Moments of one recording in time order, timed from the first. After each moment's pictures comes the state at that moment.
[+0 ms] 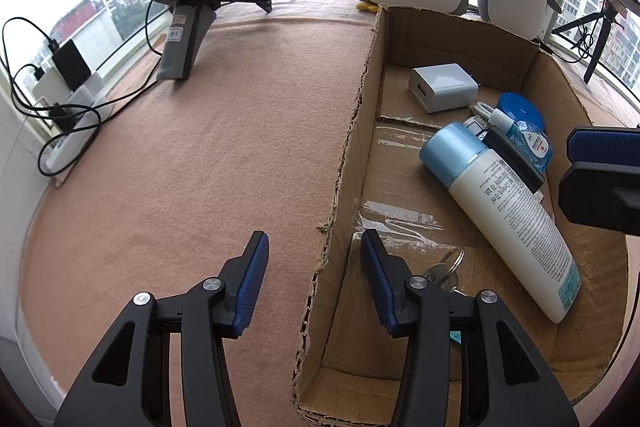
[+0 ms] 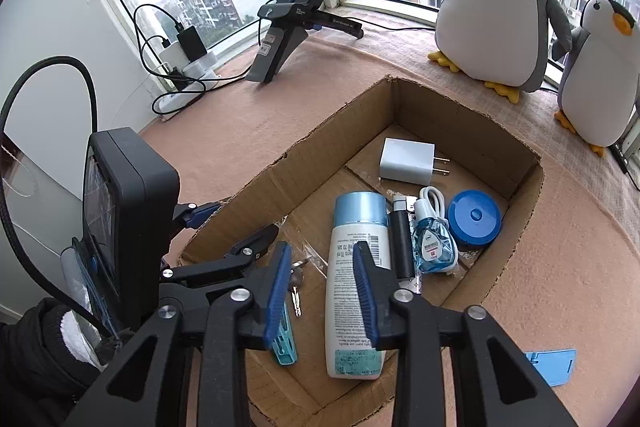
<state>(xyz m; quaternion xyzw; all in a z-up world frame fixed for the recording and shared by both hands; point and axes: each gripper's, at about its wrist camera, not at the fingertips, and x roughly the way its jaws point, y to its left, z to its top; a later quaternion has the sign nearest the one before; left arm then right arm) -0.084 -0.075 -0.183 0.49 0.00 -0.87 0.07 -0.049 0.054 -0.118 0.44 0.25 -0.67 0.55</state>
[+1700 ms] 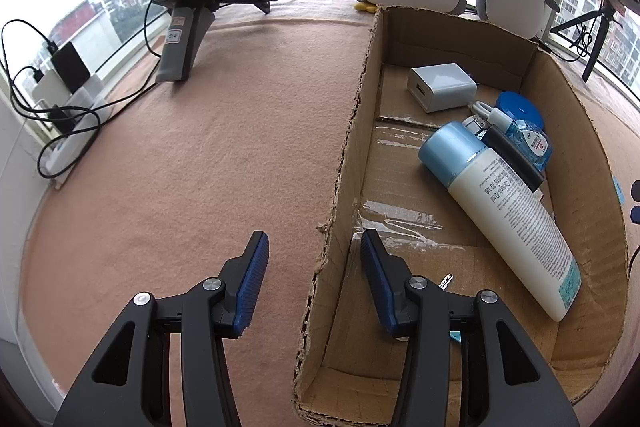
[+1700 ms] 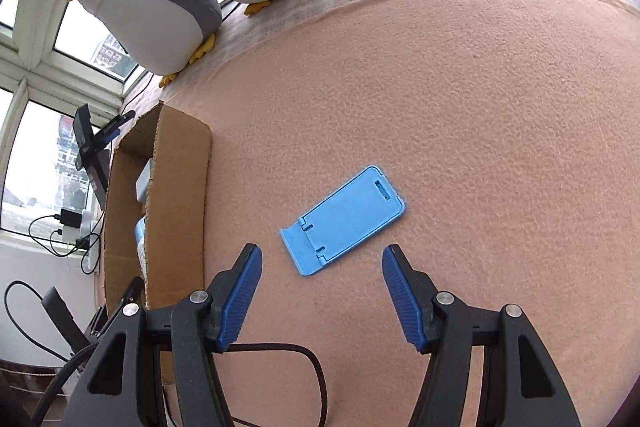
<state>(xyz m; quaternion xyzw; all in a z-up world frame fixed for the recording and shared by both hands) -0.085 -0.074 -0.182 0.49 0.00 -0.87 0.07 -0.198 0.240 -0.172 0.63 -0.04 -0.72 0.29</state>
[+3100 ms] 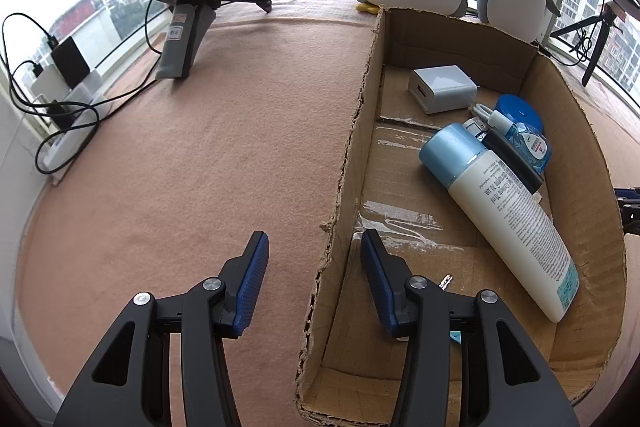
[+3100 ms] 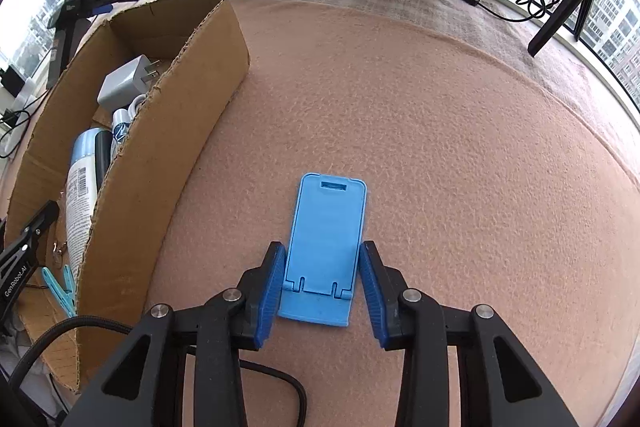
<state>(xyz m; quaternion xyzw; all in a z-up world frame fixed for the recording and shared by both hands) -0.084 -0.074 -0.183 0.49 0.01 -0.87 0.07 -0.153 0.151 -0.181 0.54 0.25 -0.74 0.31</state>
